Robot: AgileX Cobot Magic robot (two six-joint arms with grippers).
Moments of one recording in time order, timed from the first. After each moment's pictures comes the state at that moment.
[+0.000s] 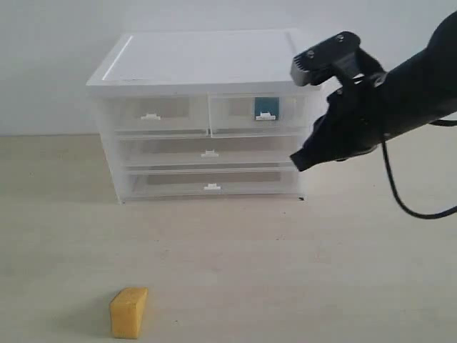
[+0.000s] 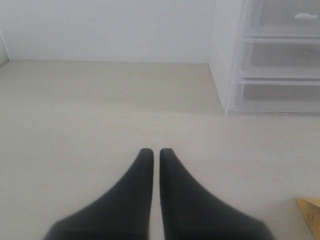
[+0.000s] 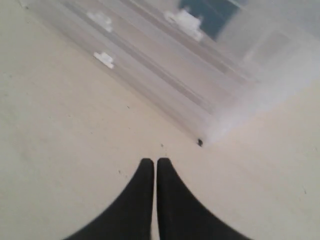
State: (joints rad) left arm 0.04 0.00 0.00 0.03 0.32 -0.03; right arm 0.38 1.54 -1.08 0.35 0.46 -0.61
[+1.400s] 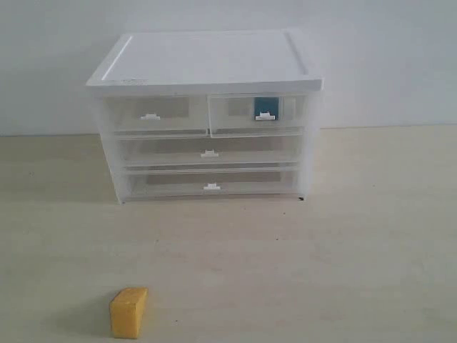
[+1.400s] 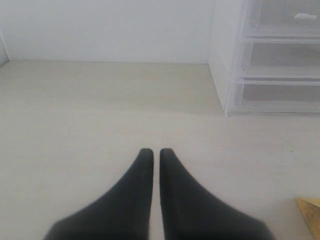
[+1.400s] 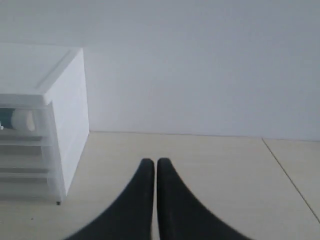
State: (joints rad) left arm 0.04 0.00 0.00 0.03 0.32 -0.03; right arm 0.05 0.45 -0.48 -0.22 0.24 0.17
